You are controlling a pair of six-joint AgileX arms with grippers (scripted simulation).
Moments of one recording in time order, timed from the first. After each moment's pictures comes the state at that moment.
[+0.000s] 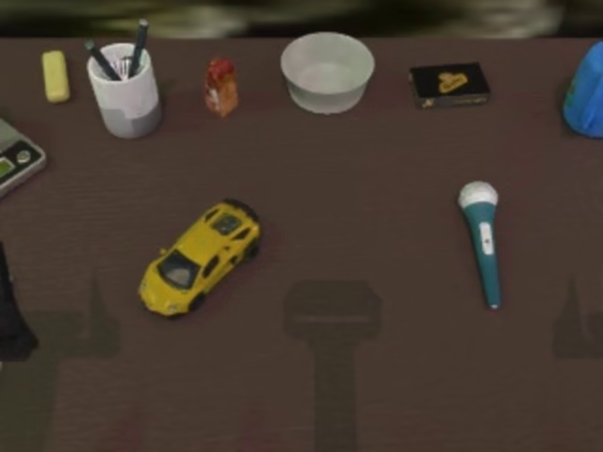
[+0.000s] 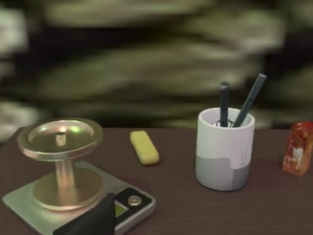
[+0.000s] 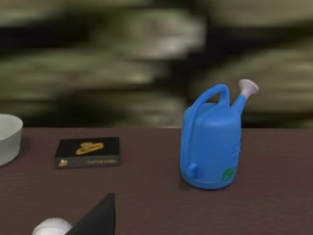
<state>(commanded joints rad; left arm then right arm) 0.00 0.00 0.00 0.00 0.00 0.00 0.00 0.00 0.00 0.00 0.00 0.00</state>
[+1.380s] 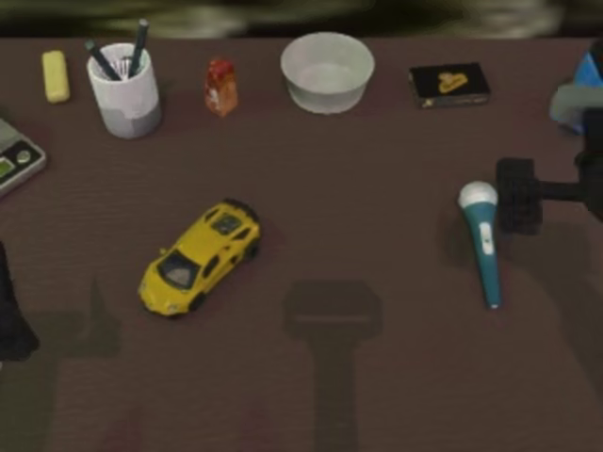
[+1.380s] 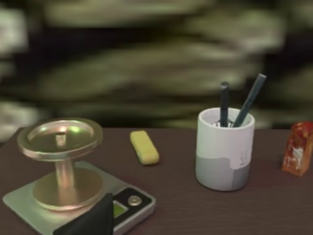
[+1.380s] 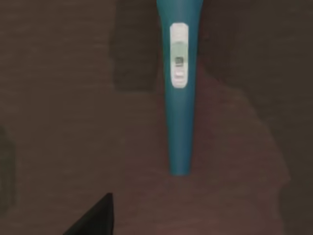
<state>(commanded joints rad) 0.00 0.00 0.00 0.00 0.00 0.00 0.32 1.50 1.08 -0.77 0.03 0.35</state>
